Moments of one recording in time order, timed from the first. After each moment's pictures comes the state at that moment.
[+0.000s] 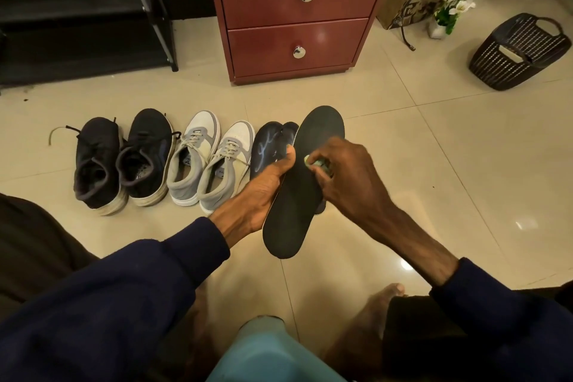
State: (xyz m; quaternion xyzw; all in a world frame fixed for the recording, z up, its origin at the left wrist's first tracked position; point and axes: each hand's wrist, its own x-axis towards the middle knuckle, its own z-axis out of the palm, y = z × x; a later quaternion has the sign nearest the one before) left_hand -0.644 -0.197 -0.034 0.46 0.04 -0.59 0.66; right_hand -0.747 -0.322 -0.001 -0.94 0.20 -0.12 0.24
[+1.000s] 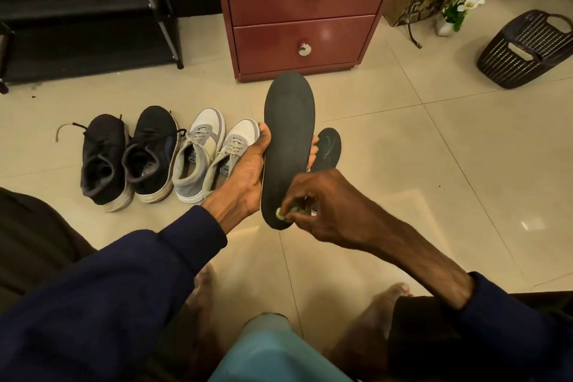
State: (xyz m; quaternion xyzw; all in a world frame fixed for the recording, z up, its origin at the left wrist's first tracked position) left_hand -0.616 -0.193 -0.031 0.37 0.11 -0.56 0.73; right_hand -0.757 -0.284 0.016 -0.93 0.03 0.05 0.35
